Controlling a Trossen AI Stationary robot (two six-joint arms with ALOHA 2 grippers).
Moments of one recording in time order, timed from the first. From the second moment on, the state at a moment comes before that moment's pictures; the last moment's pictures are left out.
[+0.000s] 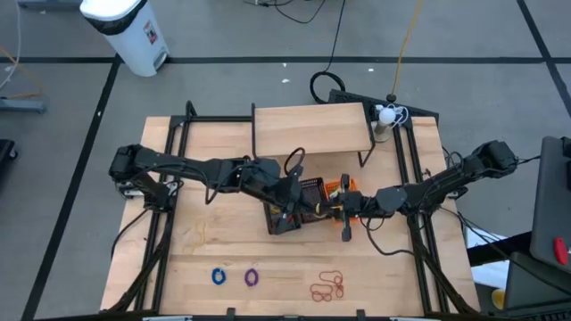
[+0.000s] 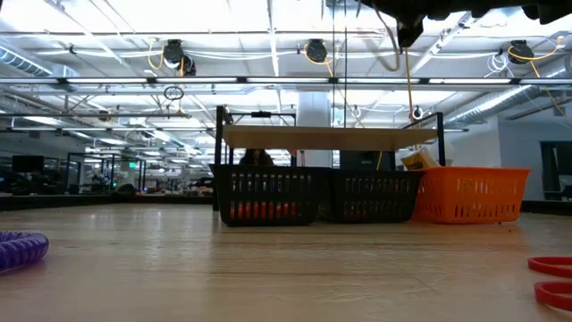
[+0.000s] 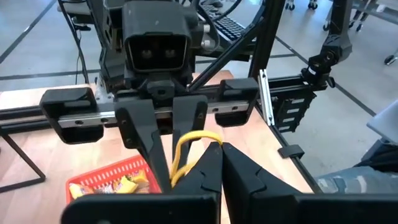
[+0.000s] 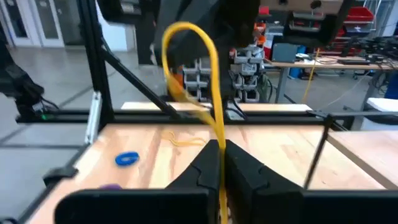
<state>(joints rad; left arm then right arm) -0.12 1.67 1.47 -0.16 0.19 0.02 0.35 1.20 0.56 0.63 0.37 0.01</state>
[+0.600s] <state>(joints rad) -0.11 1.59 1.47 -0.46 0.16 -0.01 0.35 1.10 0.56 0.44 0.37 0.10</state>
